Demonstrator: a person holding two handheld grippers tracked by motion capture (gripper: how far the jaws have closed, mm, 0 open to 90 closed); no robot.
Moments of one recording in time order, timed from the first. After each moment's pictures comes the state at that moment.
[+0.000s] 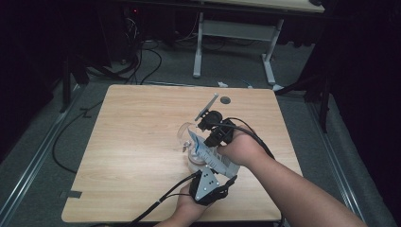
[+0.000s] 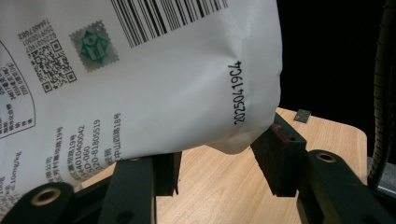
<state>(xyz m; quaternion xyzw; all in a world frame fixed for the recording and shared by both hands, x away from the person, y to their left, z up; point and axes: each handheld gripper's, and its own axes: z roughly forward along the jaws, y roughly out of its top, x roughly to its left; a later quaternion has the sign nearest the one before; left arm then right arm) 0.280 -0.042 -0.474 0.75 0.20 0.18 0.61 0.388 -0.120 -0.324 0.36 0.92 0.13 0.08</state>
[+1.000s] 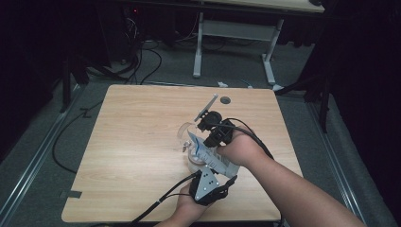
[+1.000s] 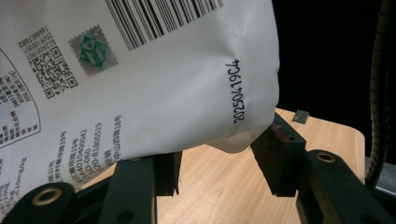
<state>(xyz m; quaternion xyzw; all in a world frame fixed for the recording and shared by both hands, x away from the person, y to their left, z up) 0.280 -0.042 -0.473 0.75 0.20 0.18 0.61 0.389 -0.120 -0.327 0.36 0.92 0.13 0.08</state>
